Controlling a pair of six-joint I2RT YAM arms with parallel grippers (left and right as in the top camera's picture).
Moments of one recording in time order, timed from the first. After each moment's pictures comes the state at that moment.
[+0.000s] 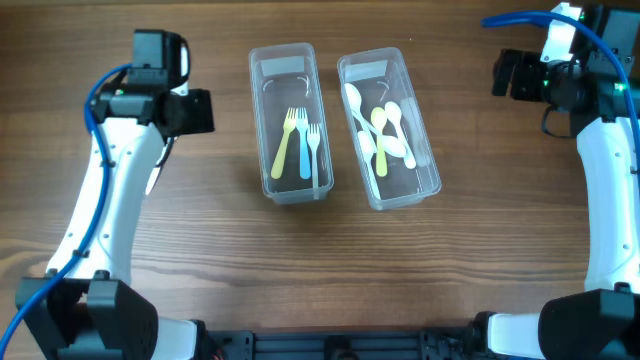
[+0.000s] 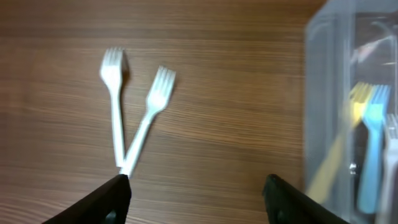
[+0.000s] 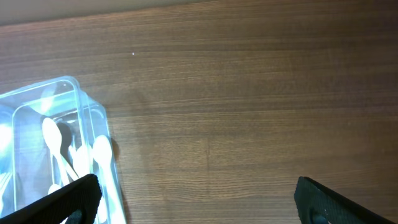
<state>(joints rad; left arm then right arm) -0.05 1.60 1.43 -0.94 -0.16 -0.12 -0.15 1.56 1.53 -0.83 -0.07 -0.03</state>
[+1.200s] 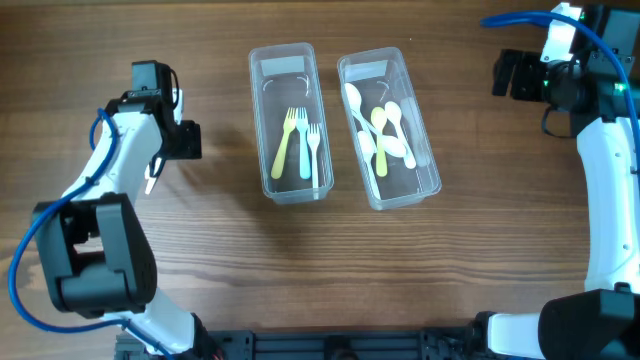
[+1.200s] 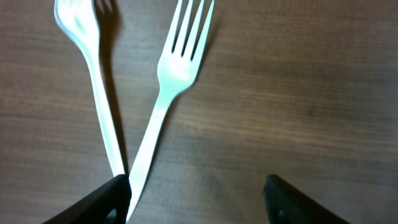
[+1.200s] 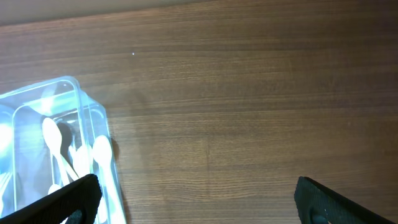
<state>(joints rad) 0.08 1.83 1.25 -0.73 -0.16 0.04 -0.15 1.56 1.53 -0.83 -0.07 -0.03</state>
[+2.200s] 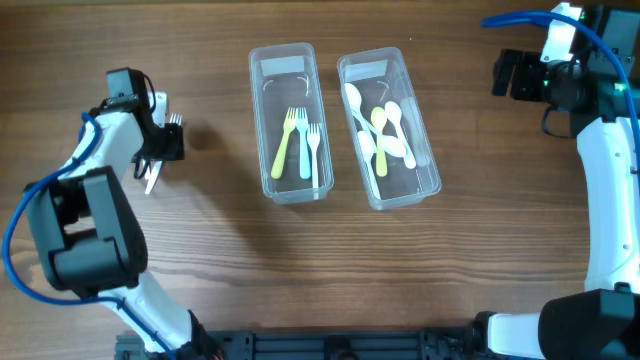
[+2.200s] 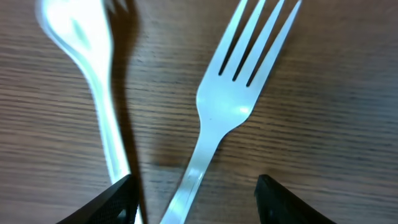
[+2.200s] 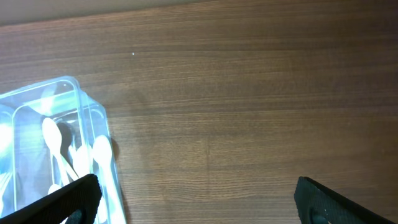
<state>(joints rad) 0.20 1.96 1.25 -0.62 -0.07 0.14 -0.15 1.56 1.53 -0.83 -0.07 -0.03</state>
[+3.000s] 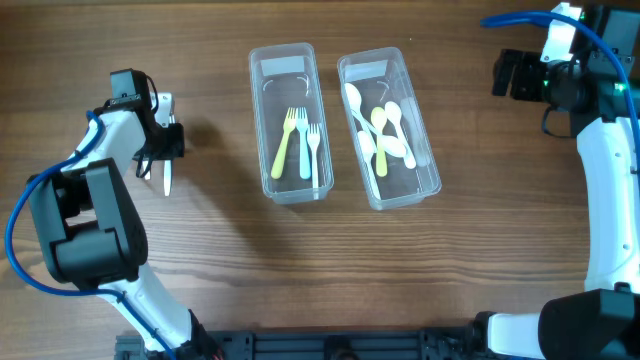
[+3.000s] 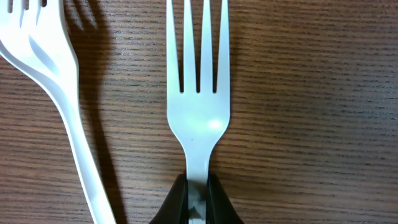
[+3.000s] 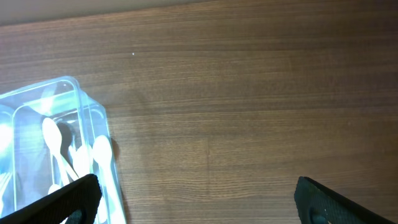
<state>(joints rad) 0.20 1.99 1.26 -0.59 -0.03 0.17 -0.15 1.56 1.53 -0.83 -0.07 -0.03</state>
